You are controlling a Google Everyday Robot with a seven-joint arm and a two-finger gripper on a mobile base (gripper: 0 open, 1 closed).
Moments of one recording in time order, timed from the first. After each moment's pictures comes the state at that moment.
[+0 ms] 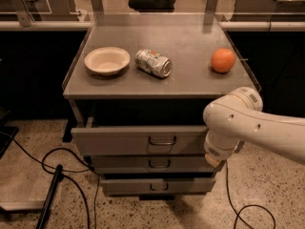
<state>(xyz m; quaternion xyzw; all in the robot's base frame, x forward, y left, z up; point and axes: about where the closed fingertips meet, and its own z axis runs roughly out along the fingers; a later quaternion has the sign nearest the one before) 0.486 -0.207 0.635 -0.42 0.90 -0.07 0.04</state>
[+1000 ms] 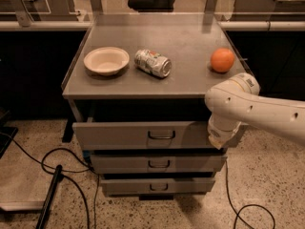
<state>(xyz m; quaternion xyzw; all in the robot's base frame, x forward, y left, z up) 0.551 -0.239 0.632 -0.37 0.92 -0.10 0.05</state>
